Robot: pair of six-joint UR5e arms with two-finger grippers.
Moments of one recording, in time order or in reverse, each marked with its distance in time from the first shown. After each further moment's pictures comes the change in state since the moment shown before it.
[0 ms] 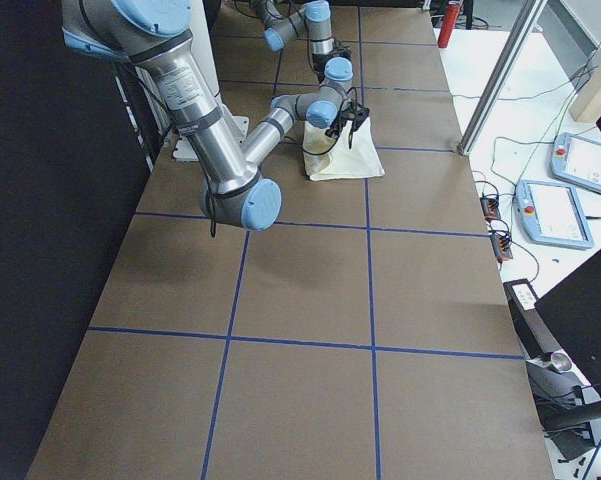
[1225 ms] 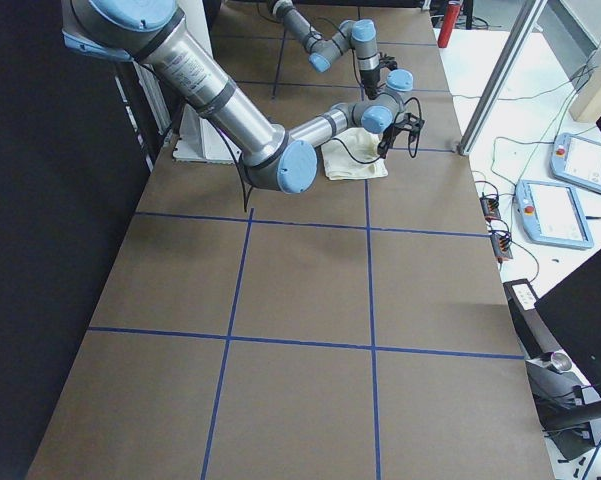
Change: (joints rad) left arm -0.158 -0.166 0.467 -0.221 0.023 0.159; right arm 0.158 0.226 -0.488 0.119 0.106 -0.261
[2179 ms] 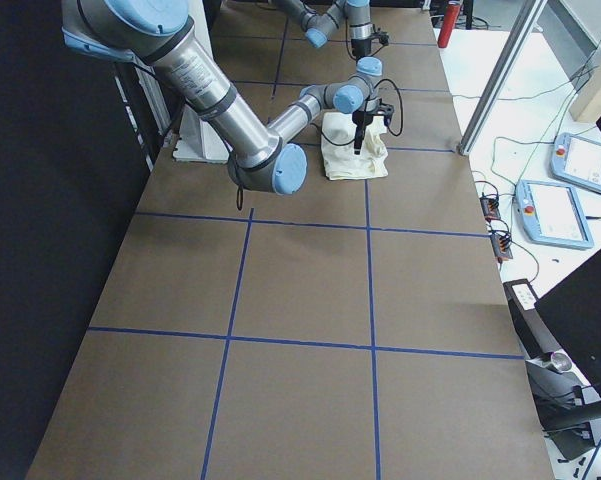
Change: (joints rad) left arm -0.069 0.207 -0.299 0.004 -0.207 0.106; right arm -0.174 -0.017 0.197 -0.321 -0.208 -0.294
